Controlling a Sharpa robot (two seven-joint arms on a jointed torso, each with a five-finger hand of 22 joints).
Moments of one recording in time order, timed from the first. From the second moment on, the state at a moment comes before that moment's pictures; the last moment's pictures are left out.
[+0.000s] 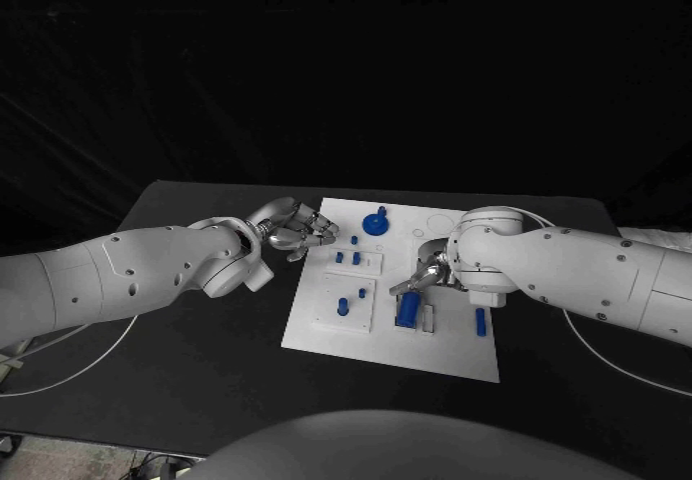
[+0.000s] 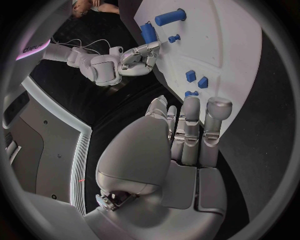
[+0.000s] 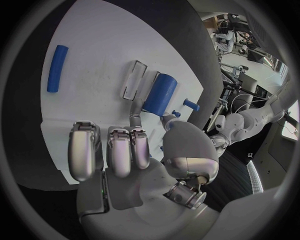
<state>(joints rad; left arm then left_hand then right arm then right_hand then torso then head) 1.17 -0.83 -0.23 1.34 -0.62 -0.25 0.30 1.57 0.07 -0.12 0.29 0.40 0.97 0.10 0.07 0.07 0.89 0.12 0.26 0.07 1.18 0.04 1.07 0.56 0.10 1.30 0.14 0.87 1.31 1.27 -0.51 -0.22 1.36 -1.05 0.28 -0.66 0.80 -0.05 0.20 0.27 0.13 1.13 0.00 0.28 1.02 1.47 -0.07 1.57 1.31 1.46 -0.12 1.57 1.31 0.03 1.47 0.00 1.40 1.31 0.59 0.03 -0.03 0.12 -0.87</state>
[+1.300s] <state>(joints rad) 1.17 -0.85 -0.23 1.36 -0.62 -0.25 0.30 1.57 0.07 -0.12 0.29 0.40 0.97 0.10 0.07 0.07 0.89 0.12 0.26 0.07 1.17 0.04 1.07 0.56 0.10 1.30 0.14 0.87 1.31 1.29 -0.95 -0.22 1.69 -1.12 -0.12 -0.44 0.98 -0.02 0.08 0.24 0.41 1.07 0.03 0.16 0.96 1.47 -0.05 1.57 1.31 1.47 -0.10 1.57 1.31 0.03 1.47 0.01 1.45 1.31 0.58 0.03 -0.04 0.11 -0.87</state>
